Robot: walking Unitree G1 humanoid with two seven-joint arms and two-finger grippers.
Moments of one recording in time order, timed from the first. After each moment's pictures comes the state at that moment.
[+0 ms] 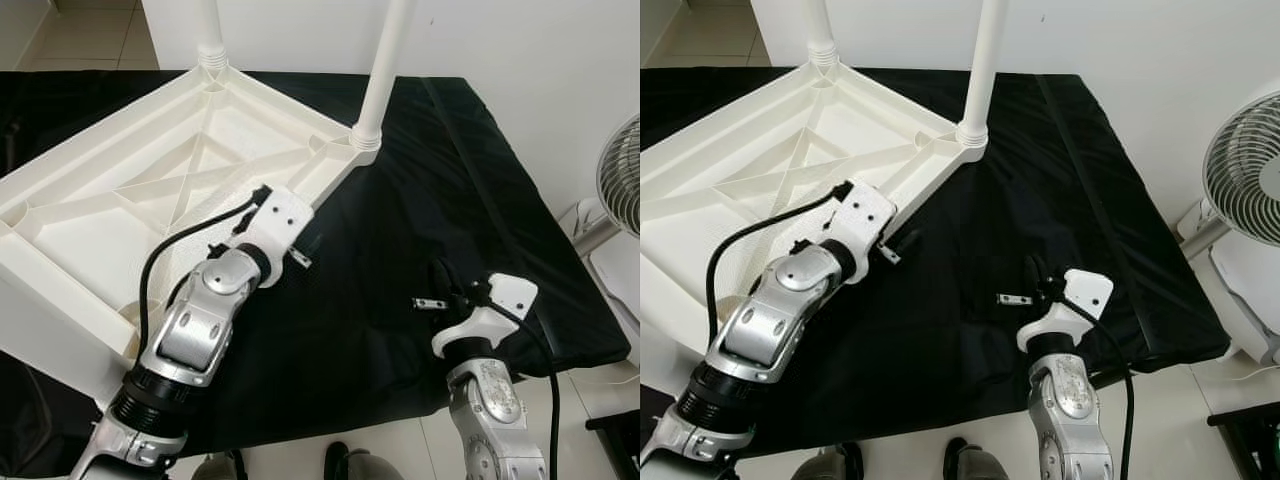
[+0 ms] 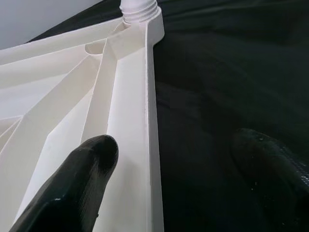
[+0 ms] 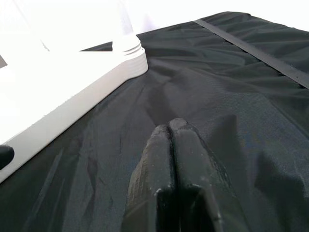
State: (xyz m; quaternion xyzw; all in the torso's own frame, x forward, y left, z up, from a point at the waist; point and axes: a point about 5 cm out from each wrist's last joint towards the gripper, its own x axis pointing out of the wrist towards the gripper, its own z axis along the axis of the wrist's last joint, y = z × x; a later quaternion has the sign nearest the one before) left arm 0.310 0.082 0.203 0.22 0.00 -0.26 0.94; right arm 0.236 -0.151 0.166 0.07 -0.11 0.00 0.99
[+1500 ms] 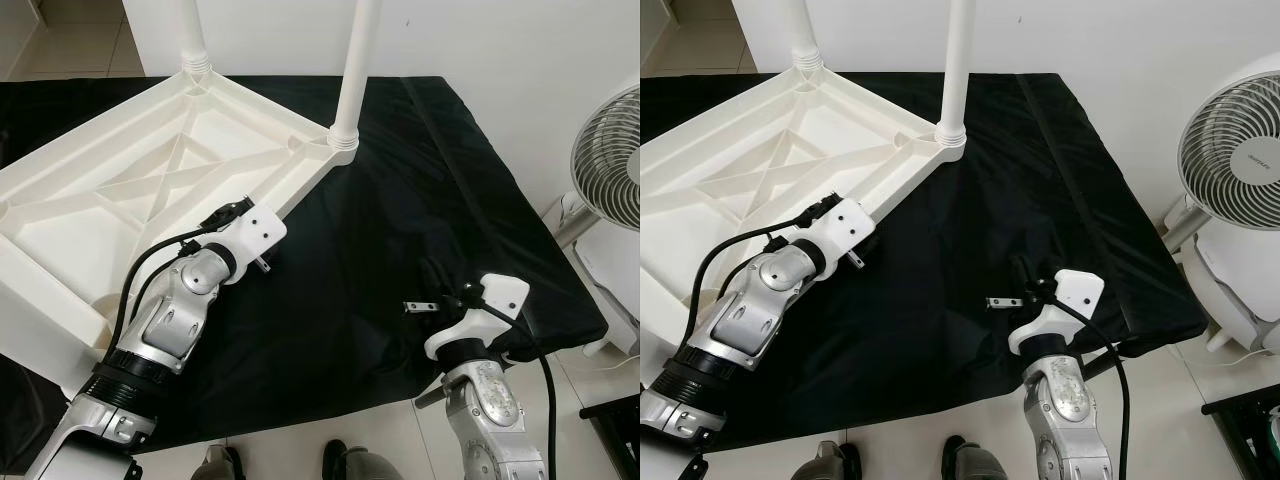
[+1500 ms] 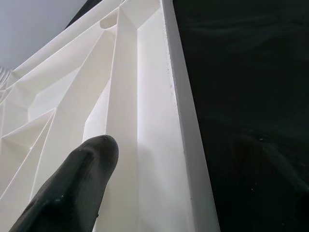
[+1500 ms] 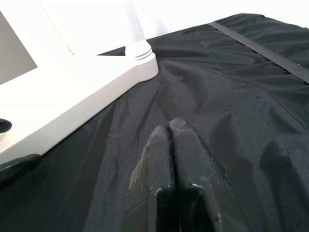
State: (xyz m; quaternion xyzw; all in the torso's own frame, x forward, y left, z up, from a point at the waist) left arm 0.338 0.129 0.183 0.37 0.02 -0.20 0.91; right arm 0.232 -0.139 0.168 0.08 -0.11 0.06 0.99
